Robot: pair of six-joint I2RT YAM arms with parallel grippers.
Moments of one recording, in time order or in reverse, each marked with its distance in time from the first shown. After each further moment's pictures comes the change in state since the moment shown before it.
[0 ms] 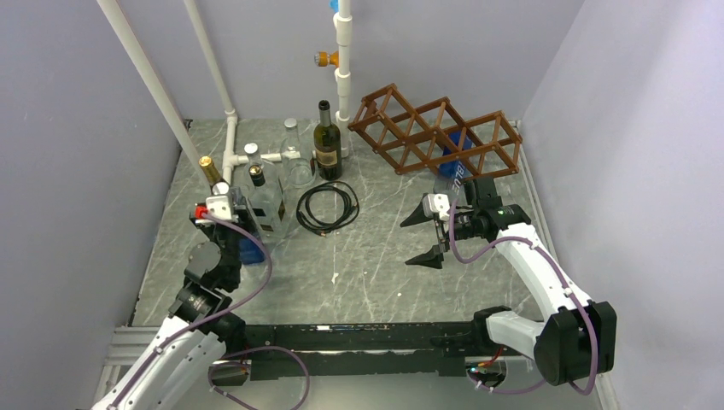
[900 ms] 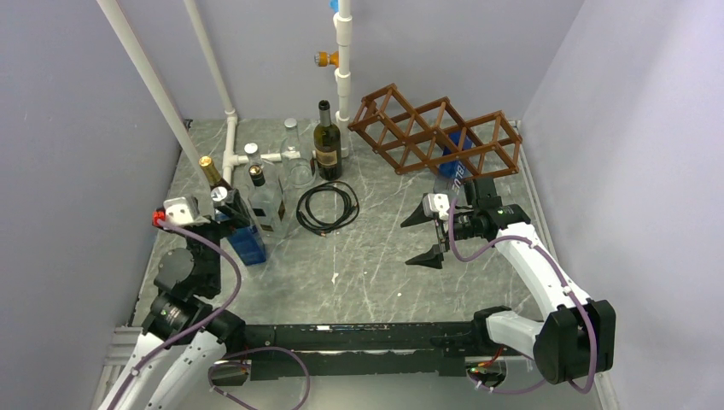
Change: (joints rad) left arm 0.002 -0.085 0.181 -0.213 -0.031 -0.214; right arm -0.005 0.008 -0.004 0.001 0.000 0.000
